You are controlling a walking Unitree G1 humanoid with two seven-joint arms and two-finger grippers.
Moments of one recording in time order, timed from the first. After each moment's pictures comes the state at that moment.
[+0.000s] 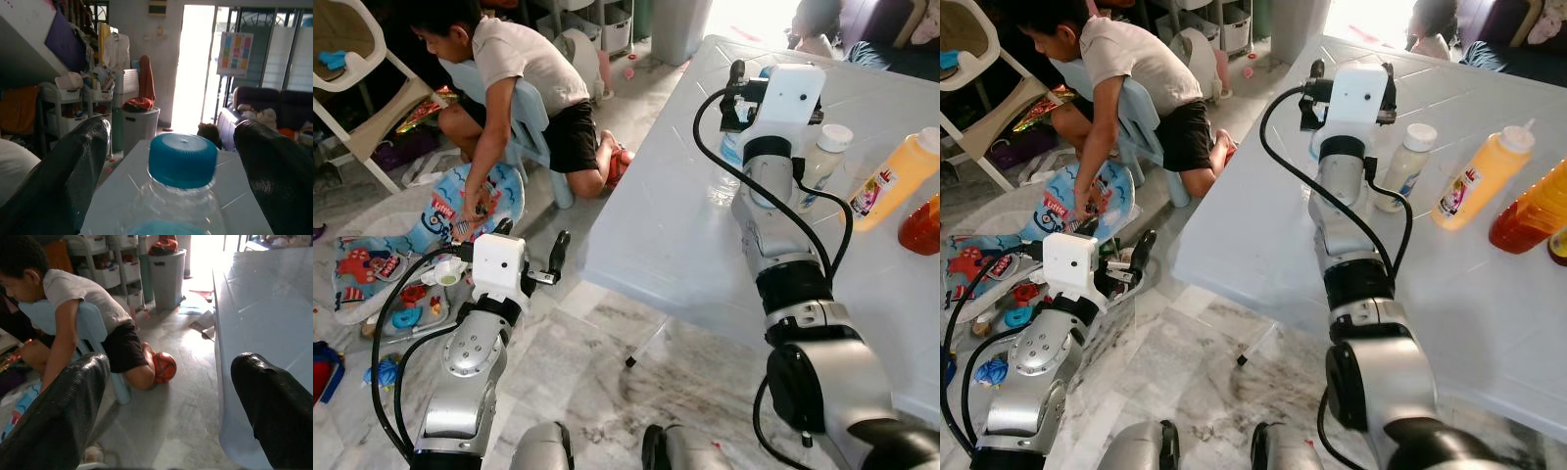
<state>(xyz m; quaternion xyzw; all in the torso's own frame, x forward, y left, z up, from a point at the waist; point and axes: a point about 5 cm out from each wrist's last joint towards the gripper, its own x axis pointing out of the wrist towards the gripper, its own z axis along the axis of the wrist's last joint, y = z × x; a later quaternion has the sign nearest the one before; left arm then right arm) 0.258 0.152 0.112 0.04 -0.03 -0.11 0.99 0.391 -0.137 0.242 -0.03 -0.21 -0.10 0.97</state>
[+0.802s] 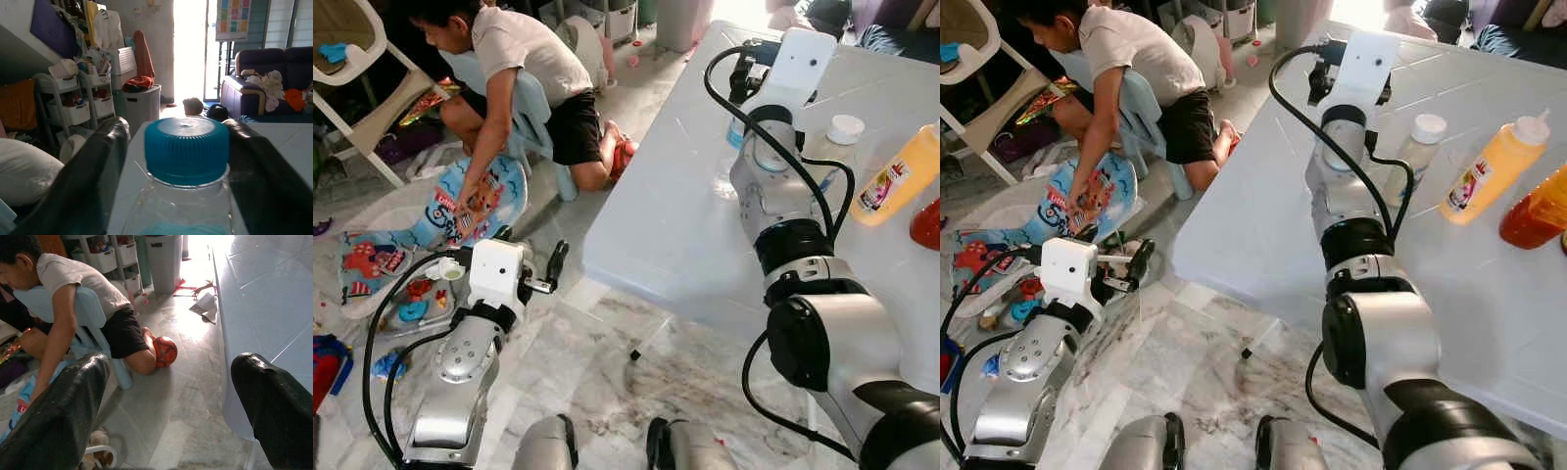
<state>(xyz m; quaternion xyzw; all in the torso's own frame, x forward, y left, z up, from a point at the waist) 0.253 0.156 0.111 0.06 -0.01 -0.12 0.99 0.409 -0.140 0.257 0.02 -0.17 -0.11 0.98</state>
